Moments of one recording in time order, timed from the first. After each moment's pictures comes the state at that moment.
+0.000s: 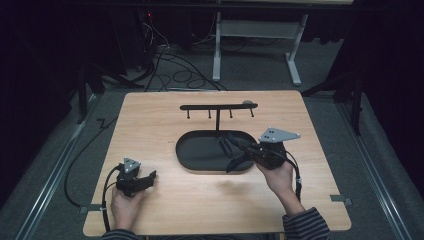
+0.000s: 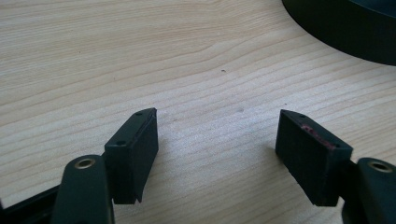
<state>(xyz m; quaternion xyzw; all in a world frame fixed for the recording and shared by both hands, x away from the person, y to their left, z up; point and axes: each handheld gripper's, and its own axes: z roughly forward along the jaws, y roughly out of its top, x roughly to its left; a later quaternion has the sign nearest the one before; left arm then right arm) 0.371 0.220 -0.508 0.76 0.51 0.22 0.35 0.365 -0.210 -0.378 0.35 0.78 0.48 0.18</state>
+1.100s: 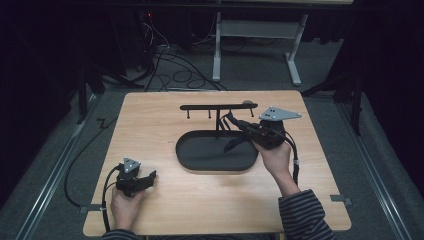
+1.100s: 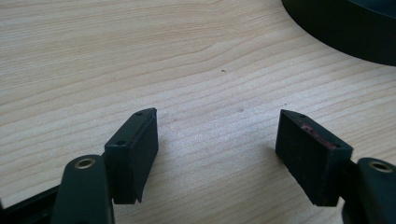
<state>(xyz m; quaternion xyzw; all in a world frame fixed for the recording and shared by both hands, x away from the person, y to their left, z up) 0.372 0.220 -0.508 0.76 0.51 0.22 0.35 0.402 -0.207 -0.347 0.36 0.76 0.50 0.21</state>
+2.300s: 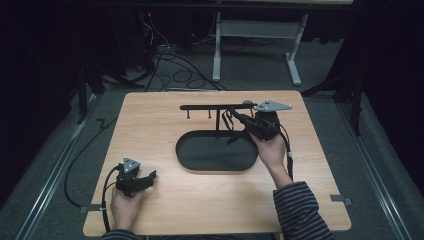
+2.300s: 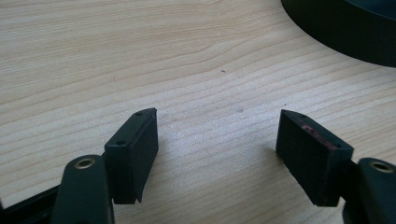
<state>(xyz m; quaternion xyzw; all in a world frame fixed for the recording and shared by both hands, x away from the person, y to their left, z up) 0.372 0.221 -0.508 0.76 0.51 0.21 0.35 0.432 -0.201 -0.356 0.43 0.75 0.45 0.23</state>
